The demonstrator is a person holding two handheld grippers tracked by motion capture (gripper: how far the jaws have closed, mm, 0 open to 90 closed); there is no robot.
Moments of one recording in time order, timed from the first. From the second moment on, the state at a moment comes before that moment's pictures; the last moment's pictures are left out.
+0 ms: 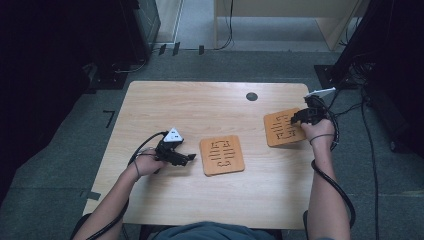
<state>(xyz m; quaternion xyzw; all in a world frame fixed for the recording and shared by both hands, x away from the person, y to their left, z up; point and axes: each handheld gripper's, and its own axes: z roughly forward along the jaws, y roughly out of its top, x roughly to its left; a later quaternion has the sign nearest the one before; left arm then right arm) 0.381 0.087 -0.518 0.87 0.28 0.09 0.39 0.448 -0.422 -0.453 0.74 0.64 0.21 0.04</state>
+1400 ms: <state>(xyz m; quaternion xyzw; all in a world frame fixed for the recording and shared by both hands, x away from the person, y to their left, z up) 0.380 0.087 -0.518 0.87 0.28 0.09 0.39 0.453 -0.420 -0.479 0.74 0.65 0.20 0.04</state>
